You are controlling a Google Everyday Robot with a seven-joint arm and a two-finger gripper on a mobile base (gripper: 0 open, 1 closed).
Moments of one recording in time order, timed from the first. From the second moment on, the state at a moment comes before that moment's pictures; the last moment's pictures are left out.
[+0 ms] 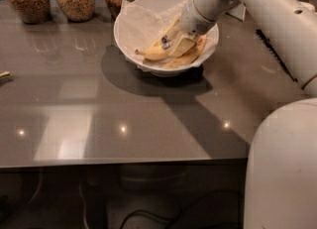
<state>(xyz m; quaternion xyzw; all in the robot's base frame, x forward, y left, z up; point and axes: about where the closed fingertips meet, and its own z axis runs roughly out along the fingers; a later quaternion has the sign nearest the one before) 0.726 -0.058 0.868 -0.72 0.63 0.04 0.29</state>
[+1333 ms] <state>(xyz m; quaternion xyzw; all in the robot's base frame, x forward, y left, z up) 0.680 -0.039 0.918 -0.76 0.59 0.02 0.26</state>
